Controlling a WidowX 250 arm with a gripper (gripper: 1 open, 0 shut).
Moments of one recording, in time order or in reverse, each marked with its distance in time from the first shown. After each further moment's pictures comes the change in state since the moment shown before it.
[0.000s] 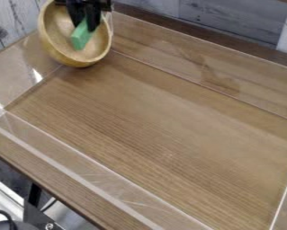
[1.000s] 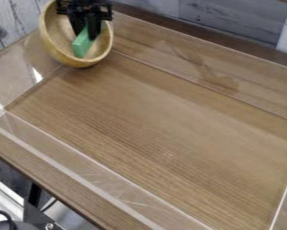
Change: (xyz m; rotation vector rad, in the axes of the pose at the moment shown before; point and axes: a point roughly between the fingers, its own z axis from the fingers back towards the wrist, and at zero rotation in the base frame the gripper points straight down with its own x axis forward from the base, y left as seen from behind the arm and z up) arm -0.002 -0.003 -0.005 -0.004 0.020 -0.002
